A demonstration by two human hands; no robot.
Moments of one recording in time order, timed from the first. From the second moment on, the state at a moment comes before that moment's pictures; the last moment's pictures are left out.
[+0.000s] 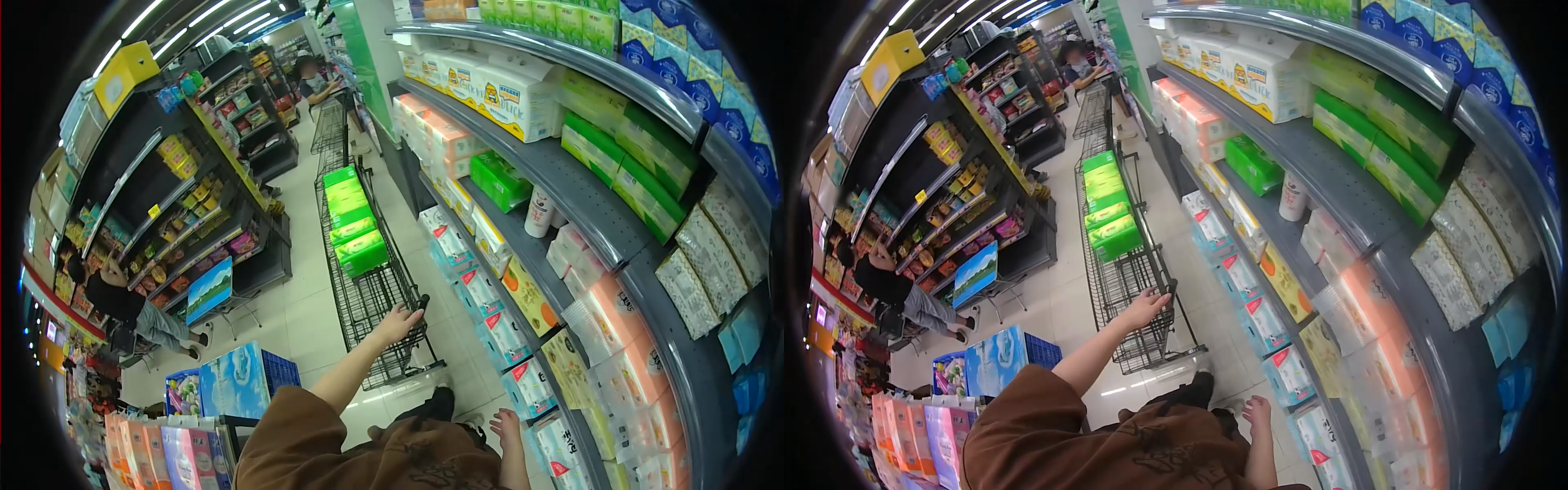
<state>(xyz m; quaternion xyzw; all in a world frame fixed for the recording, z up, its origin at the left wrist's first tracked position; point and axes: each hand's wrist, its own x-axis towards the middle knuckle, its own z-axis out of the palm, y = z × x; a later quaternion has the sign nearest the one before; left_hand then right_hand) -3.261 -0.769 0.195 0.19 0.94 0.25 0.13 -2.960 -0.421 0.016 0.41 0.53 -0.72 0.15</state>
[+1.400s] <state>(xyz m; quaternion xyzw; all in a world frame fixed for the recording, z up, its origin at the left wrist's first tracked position) -3.073 -0.797 0.221 -0.10 0.71 0.39 0.58 -2.265 -0.729 -0.058 0.77 0.10 -0.63 -0.10</state>
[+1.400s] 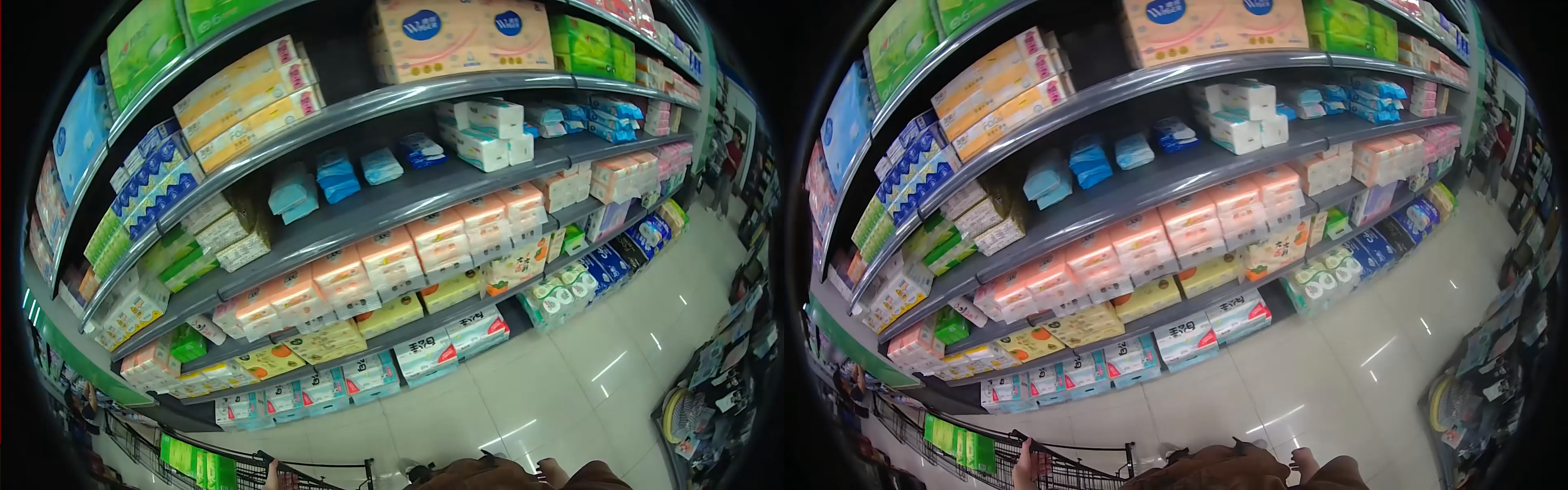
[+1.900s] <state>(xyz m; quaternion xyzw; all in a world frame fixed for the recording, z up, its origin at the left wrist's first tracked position) -2.879 -0.660 0.243 -0.04 0.72 0.33 0.61 -2.186 -0.713 -0.072 0.75 0.08 -0.63 -0.21</state>
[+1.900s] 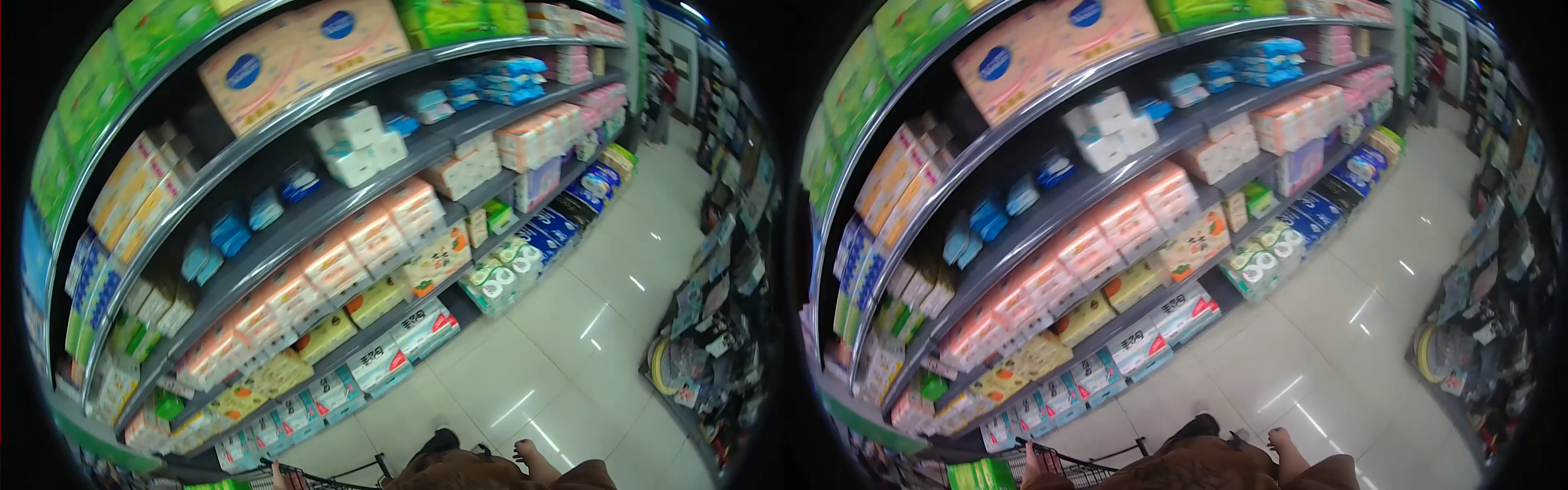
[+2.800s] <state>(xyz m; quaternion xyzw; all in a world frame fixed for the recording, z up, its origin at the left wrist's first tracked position) -2.674 -0.420 0.182 0.02 0.77 0.22 0.60 -1.945 -0.493 0.023 0.78 0.11 -0.54 -0.30</state>
